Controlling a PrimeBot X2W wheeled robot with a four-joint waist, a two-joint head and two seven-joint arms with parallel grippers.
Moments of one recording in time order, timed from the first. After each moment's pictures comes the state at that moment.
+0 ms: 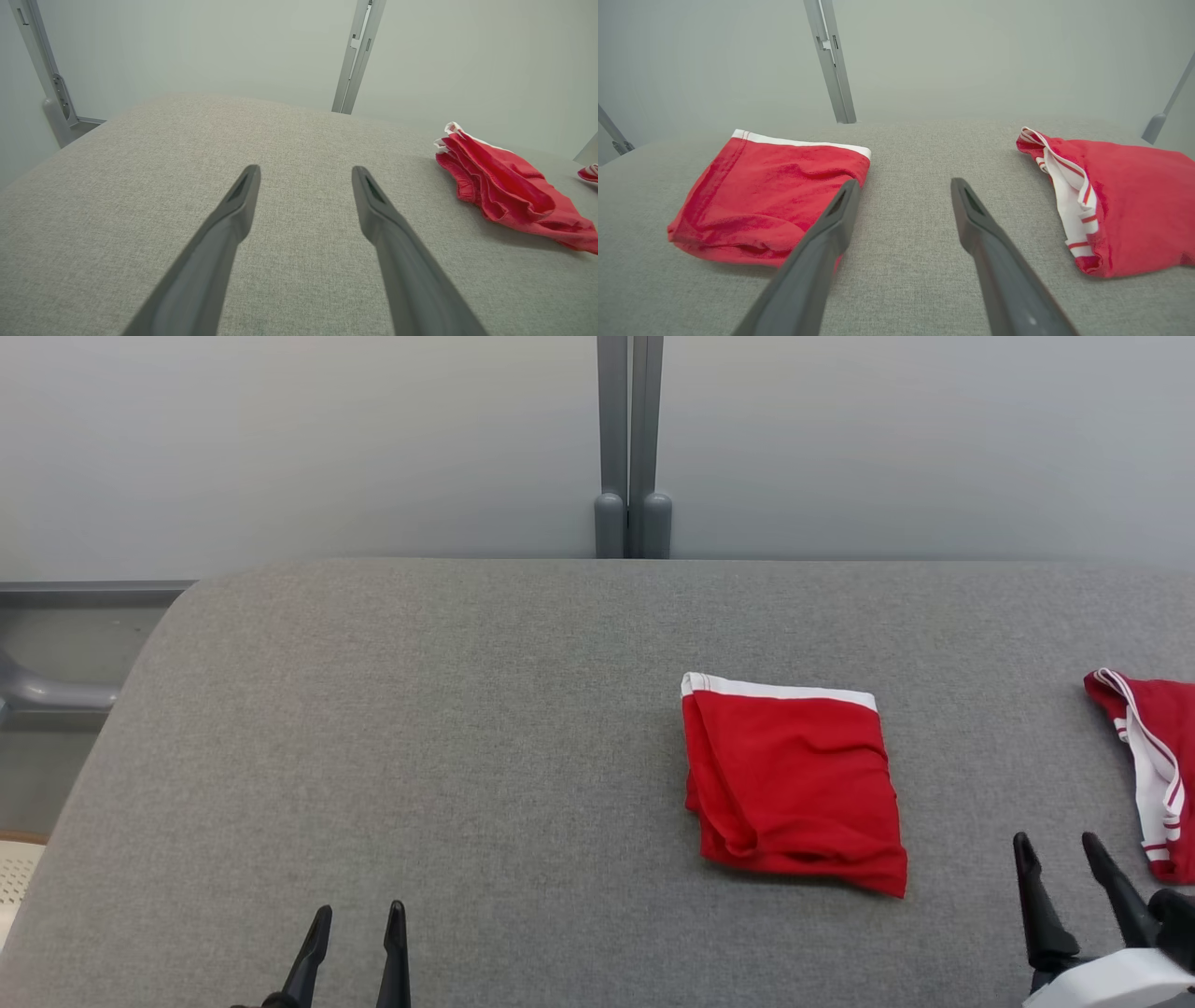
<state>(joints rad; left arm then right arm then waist) 0.22 0.05 -0.11 0.11 -0.26 -0.09 -0.26 0.12 -0.28 -0.02 0.22 0.37 0.13 -0.26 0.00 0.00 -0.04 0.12</state>
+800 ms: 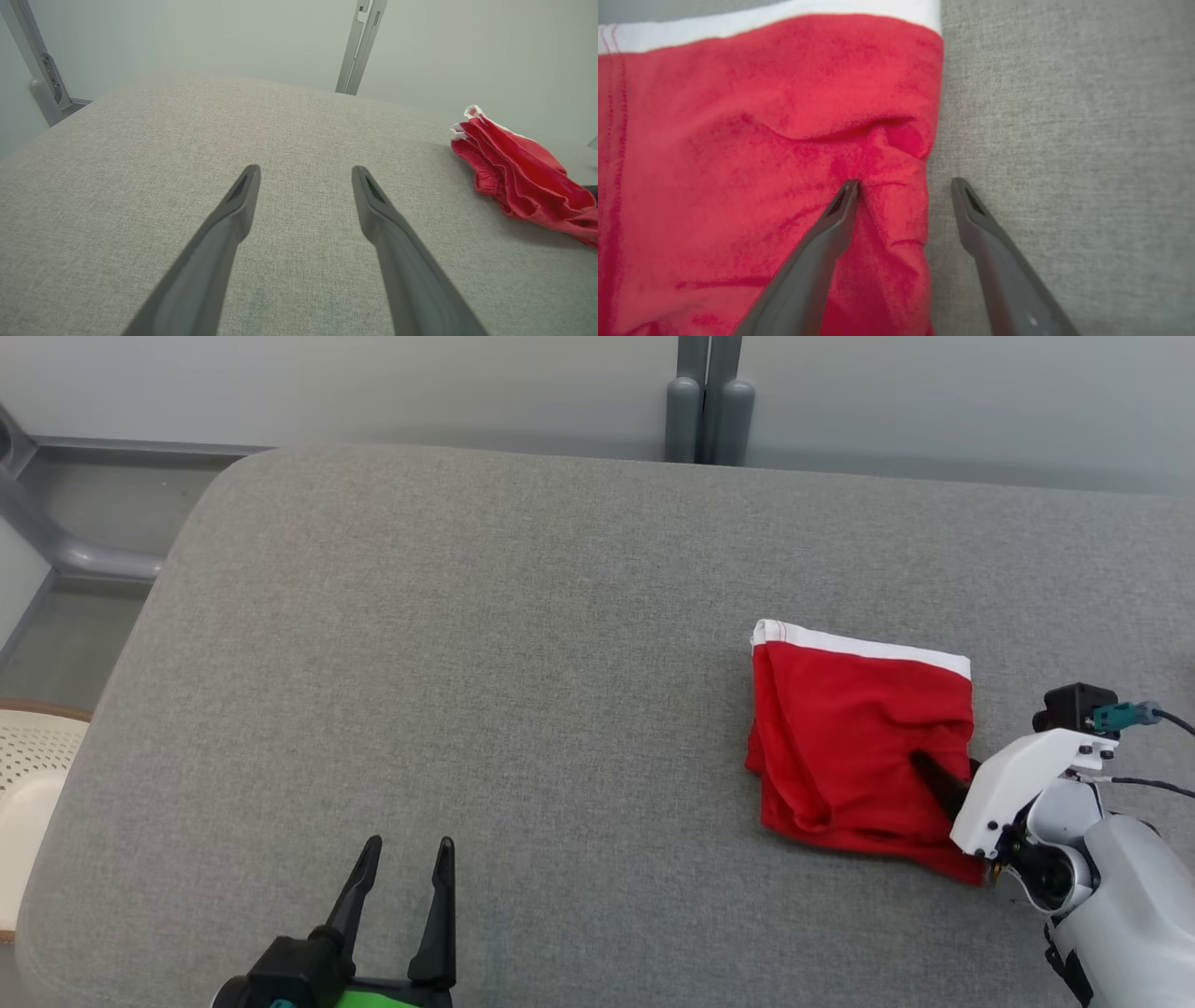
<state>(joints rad) 0.10 0.05 -0.20 0.13 -0.26 -0.09 -0.26 -0.41 -0.27 0.13 0.68 0.65 0.13 0.33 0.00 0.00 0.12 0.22</state>
